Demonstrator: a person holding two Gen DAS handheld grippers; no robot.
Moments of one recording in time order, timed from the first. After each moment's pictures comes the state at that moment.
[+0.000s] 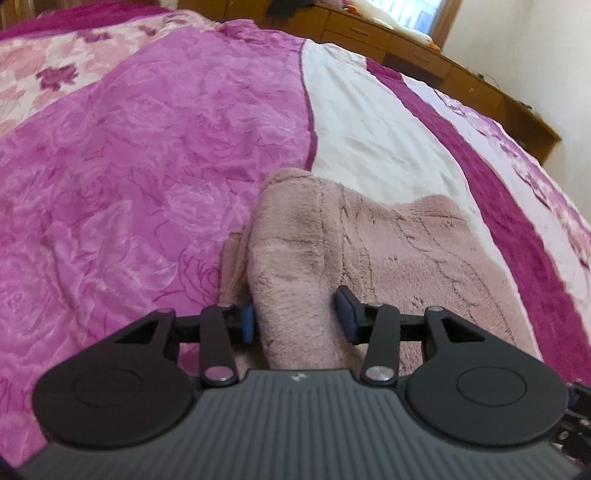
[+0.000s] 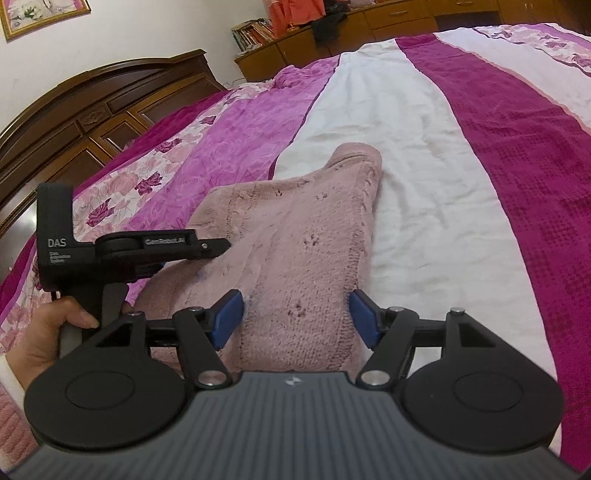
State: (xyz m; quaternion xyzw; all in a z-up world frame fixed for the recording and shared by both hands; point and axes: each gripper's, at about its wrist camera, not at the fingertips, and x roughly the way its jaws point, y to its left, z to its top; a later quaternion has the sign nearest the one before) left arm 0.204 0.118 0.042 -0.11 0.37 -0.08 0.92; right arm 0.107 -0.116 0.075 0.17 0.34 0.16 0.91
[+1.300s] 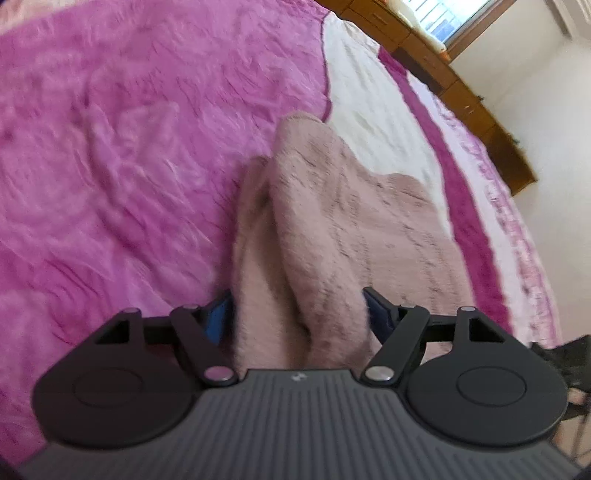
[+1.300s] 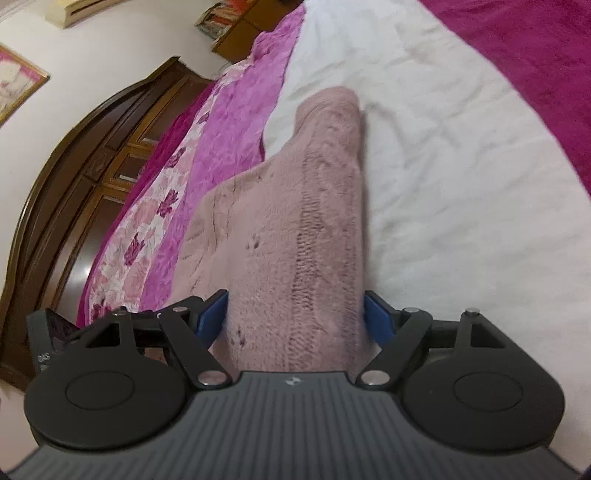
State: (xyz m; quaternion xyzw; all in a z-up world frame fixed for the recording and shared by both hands) left arm 0.164 0.166 0.032 -0.26 0.43 -0.13 0.86; right arm 0.162 -0.137 0.032 0.33 0.41 0.21 0.83
